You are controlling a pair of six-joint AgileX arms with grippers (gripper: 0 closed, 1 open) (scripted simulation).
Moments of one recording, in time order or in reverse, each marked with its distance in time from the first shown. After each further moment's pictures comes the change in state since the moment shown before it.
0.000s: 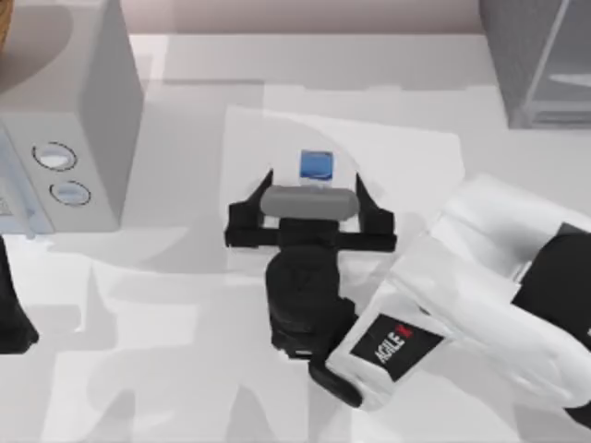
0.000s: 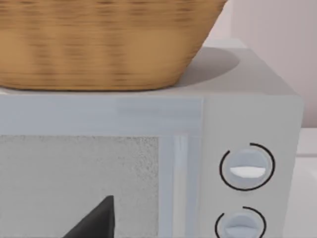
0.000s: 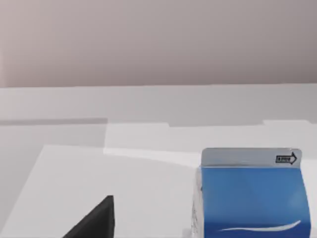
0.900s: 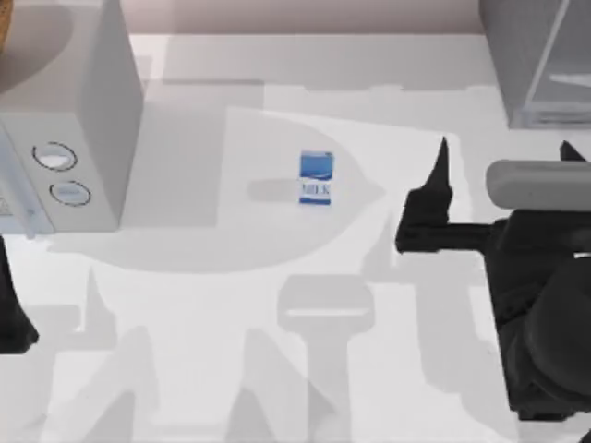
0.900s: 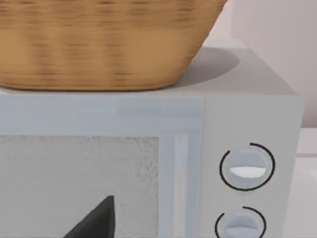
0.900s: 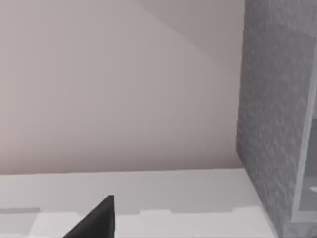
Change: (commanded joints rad) left arm 0.000 0.000 0.000 0.000 0.000 0.000; right arm 0.049 -1.176 -0.753 -0.382 -0.025 -0.004
